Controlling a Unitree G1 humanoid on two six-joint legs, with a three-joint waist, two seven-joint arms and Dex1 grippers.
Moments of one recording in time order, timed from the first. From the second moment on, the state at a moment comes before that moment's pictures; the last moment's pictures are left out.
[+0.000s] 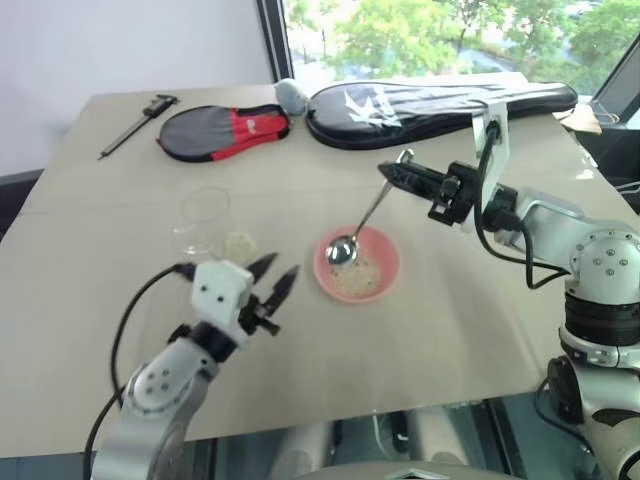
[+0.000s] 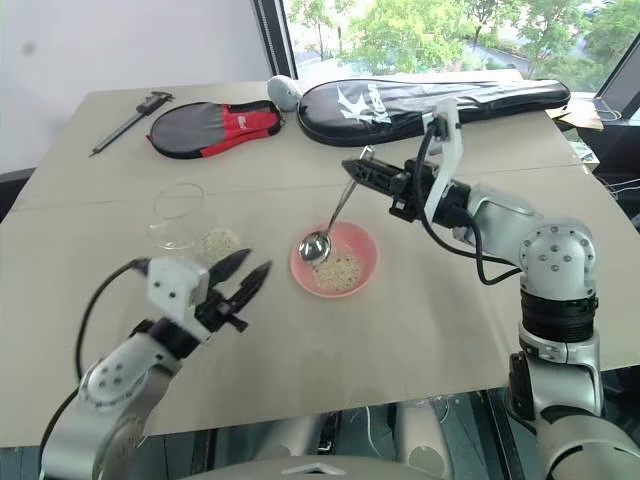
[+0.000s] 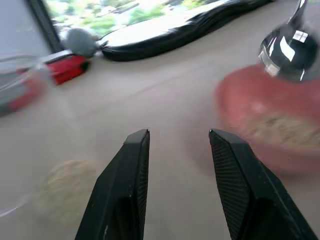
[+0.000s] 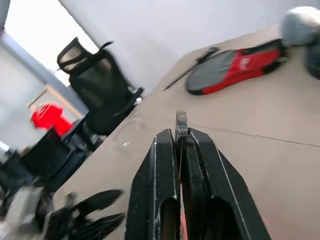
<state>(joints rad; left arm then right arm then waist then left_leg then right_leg) 0.43 0.41 0.11 -0.74 -0.08 0.14 -0.27 -0.70 -0.41 -0.18 -0.17 1.34 1.04 0.11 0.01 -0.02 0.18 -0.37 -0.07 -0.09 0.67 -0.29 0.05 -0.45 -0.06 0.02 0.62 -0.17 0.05</state>
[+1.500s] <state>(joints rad) -0.01 0.42 0.38 -0.11 -0.13 0.01 -0.24 -0.78 -0.34 -0.25 -0.06 1.26 1.02 -0.04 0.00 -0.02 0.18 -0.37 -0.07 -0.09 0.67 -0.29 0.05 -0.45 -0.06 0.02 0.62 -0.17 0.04</state>
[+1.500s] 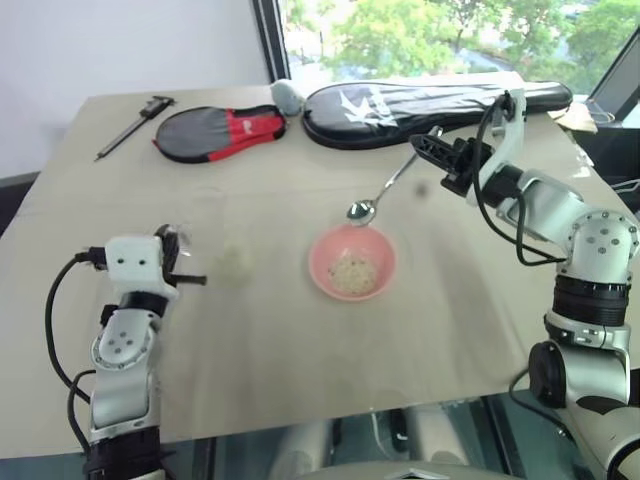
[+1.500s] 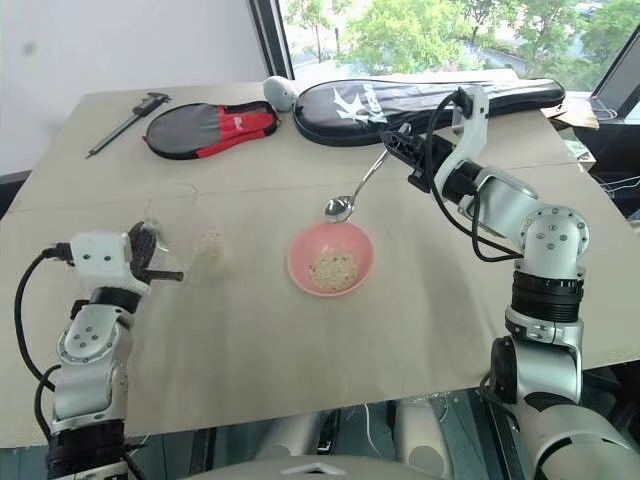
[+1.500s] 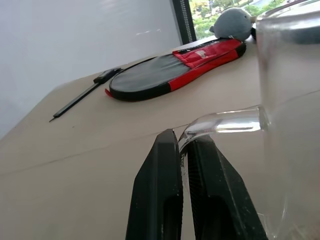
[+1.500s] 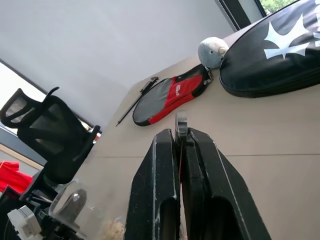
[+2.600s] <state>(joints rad) -0.46 0.44 0.04 0.29 -0.08 -0.27 -0.56 -0.90 -0.31 0.22 -0.08 0.65 0.75 0.39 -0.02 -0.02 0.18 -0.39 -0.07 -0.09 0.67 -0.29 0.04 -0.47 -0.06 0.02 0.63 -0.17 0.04</state>
